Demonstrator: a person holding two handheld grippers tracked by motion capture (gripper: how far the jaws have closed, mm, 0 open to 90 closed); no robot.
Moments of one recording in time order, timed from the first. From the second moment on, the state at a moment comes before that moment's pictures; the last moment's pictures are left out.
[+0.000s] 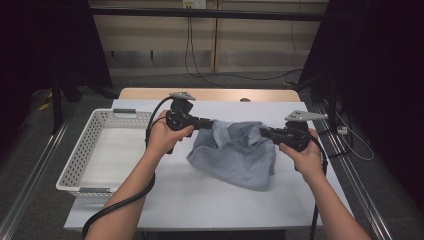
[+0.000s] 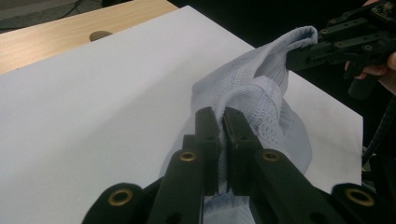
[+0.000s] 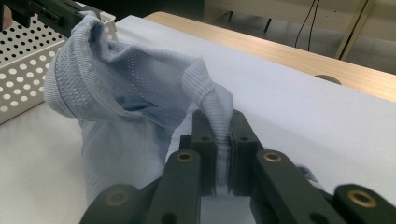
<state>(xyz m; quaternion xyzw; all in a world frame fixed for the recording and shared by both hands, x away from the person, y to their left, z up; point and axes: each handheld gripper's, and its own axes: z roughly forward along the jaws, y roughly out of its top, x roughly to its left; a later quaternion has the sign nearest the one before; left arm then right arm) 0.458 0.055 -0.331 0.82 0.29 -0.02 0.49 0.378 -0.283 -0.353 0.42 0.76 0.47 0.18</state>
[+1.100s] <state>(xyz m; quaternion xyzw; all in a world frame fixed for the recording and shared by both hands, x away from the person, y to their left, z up) 0.524 0.059 -0.343 0.81 0.39 0.02 0.44 0.455 -0.281 -0.347 0.51 0.71 0.43 0.21</state>
